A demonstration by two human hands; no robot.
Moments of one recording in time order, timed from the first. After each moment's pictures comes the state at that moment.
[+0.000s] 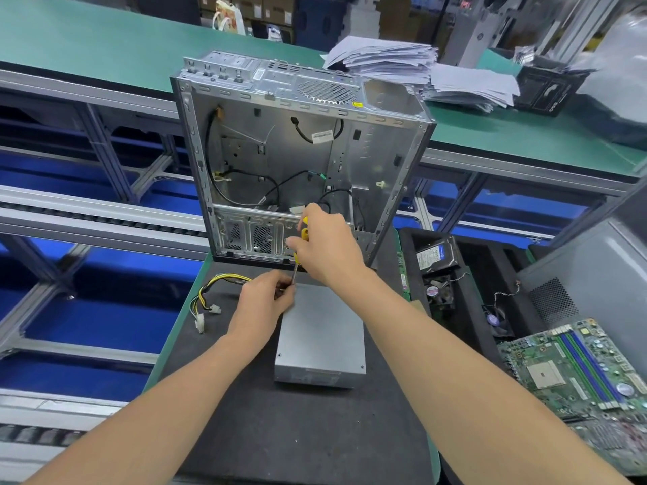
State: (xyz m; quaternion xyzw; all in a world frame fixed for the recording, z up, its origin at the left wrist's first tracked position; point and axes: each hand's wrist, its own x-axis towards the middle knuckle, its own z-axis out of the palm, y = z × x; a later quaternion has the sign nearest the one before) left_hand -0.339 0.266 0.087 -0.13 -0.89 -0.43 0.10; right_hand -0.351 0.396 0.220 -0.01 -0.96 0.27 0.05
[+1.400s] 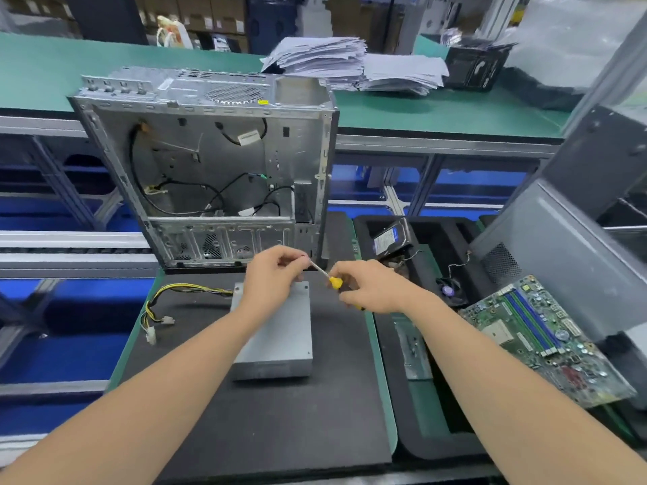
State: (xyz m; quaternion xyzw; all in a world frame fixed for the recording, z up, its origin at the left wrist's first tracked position) left_hand -0.327 0.370 0.152 -0.10 -0.79 -0.60 -0.03; right_hand -0.274 0.581 0.185 0.07 -0.95 0.27 -0.14
